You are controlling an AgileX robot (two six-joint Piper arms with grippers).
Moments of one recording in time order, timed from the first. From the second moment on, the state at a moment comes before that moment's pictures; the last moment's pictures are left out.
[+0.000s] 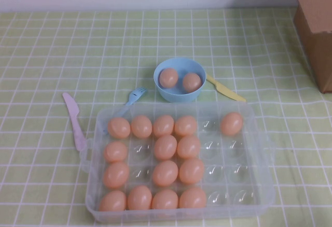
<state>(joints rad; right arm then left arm) -0.01 -0.01 0.03 0.19 0.37 -0.15 -0.06 0.01 0.03 -0.03 0.34 0.08</state>
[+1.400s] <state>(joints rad) -0.01 -0.01 0.03 0.19 0.37 -0.15 -0.06 0.01 0.03 -0.55 0.10 -0.07</state>
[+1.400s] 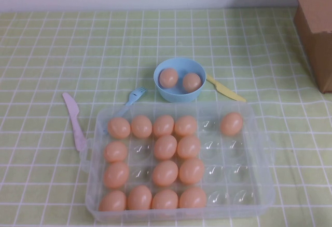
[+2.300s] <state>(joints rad) -0.01 -0.01 0.03 0.19 0.37 -0.15 -0.06 0.65 -0.61 -0.44 0.83 0.29</state>
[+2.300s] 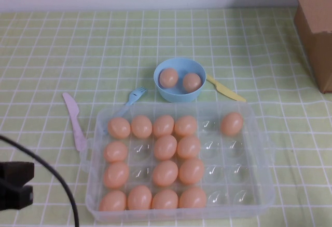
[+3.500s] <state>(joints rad) -0.01 -0.01 0.03 0.19 0.37 -0.15 -0.62 1.82 -1.38 -0.20 0.93 0.26</state>
